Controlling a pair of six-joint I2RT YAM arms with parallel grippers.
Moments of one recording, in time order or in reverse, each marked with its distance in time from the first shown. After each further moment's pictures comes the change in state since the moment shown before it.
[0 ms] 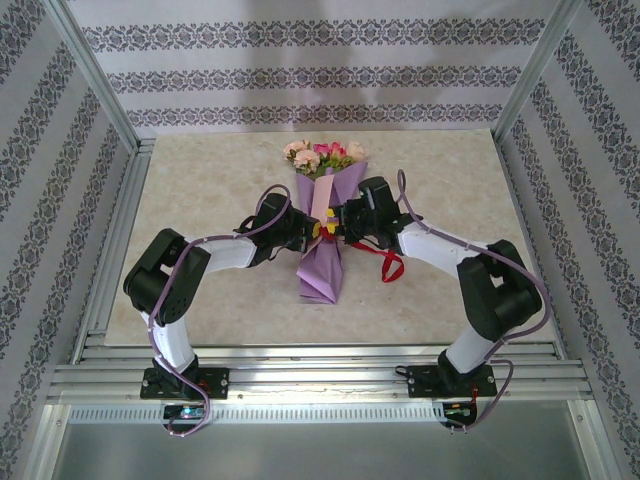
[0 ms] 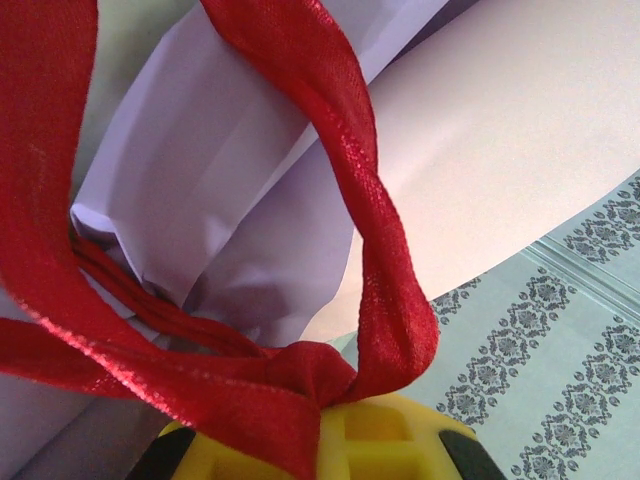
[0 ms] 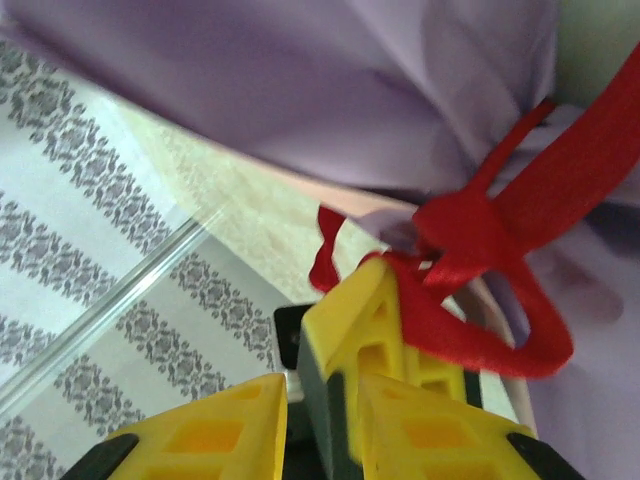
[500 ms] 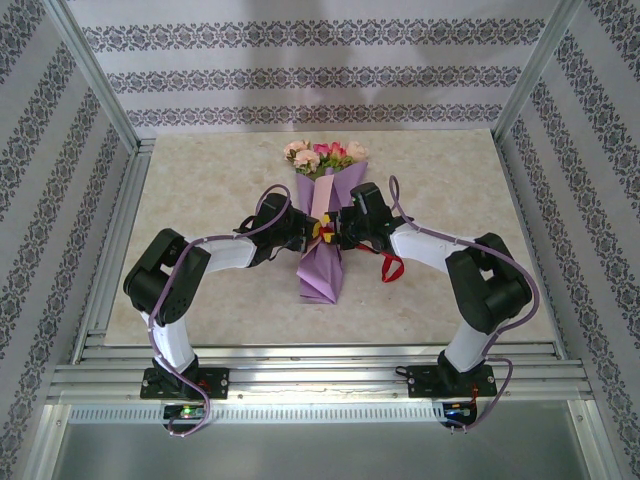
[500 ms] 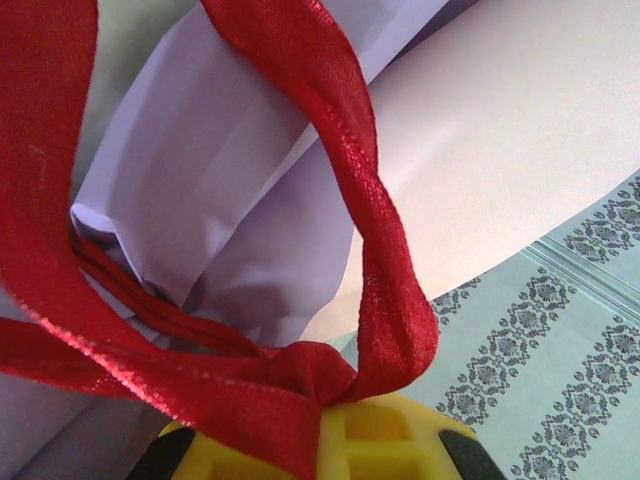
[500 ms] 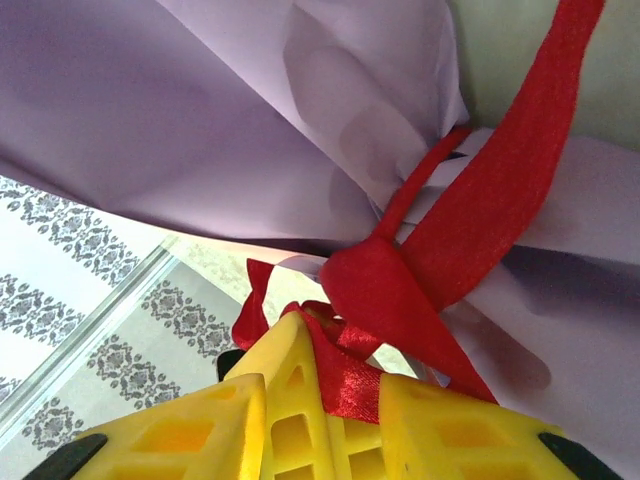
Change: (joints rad) left arm 0.000 0.000 0.000 0.000 0.000 0.000; right arm 0.026 0.058 0.000 0.001 0.016 0.044
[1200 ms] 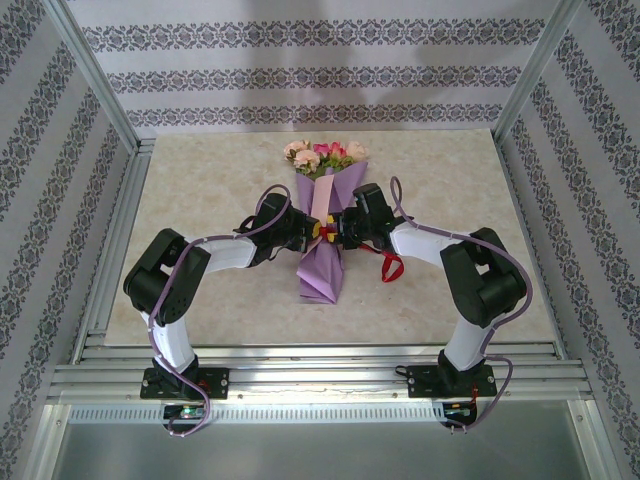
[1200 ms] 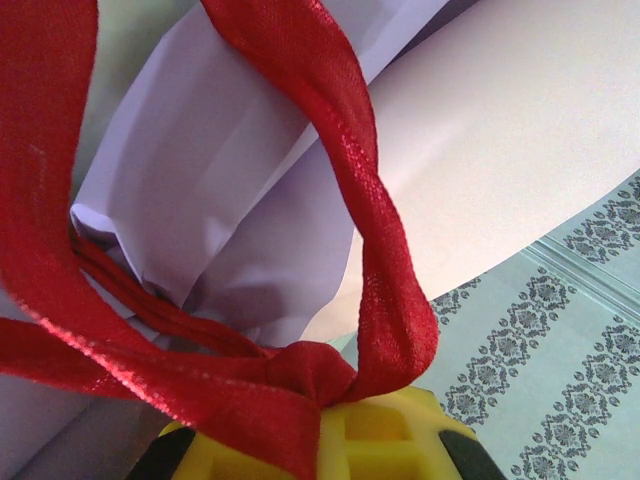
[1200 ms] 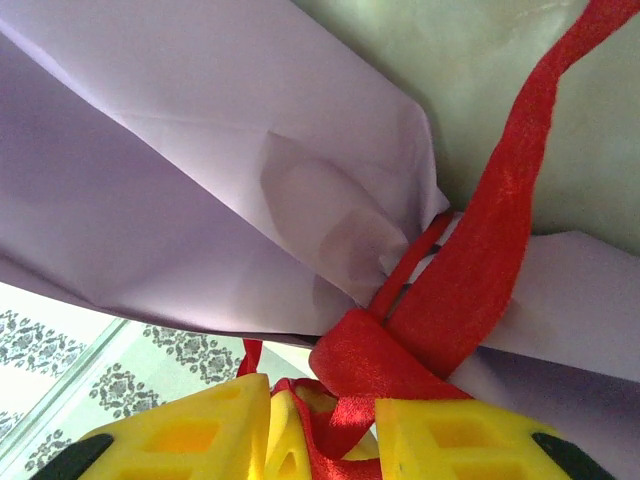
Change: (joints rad) left arm 0.000 0.000 0.000 0.000 0.000 0.000; right arm -0.029 0.043 -0.002 0.020 -0.001 0.000
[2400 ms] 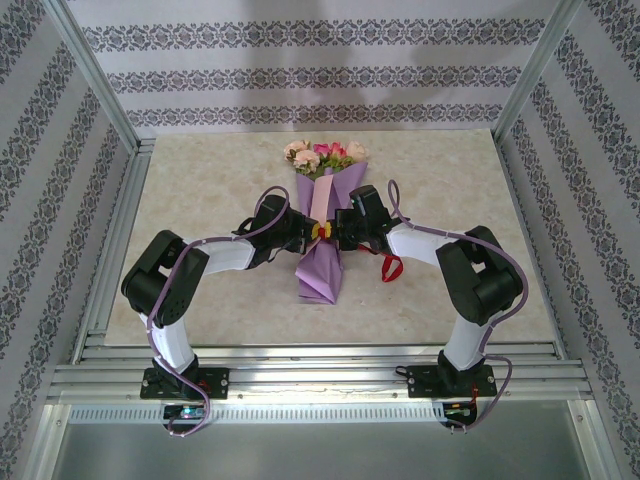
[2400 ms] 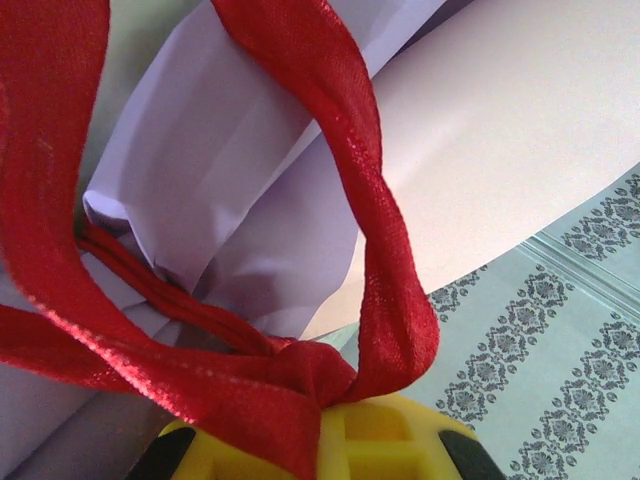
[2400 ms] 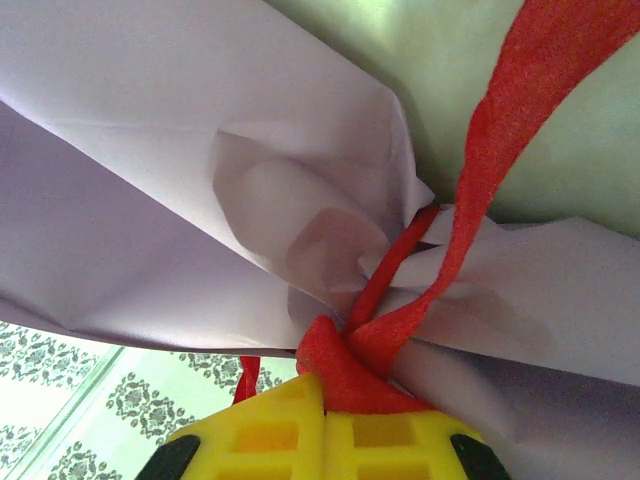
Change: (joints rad) left arm 0.000 -0.016 -0.026 0.015 -0.001 0.000; right arm 0.016 0.019 0.000 0.023 0.008 0.080
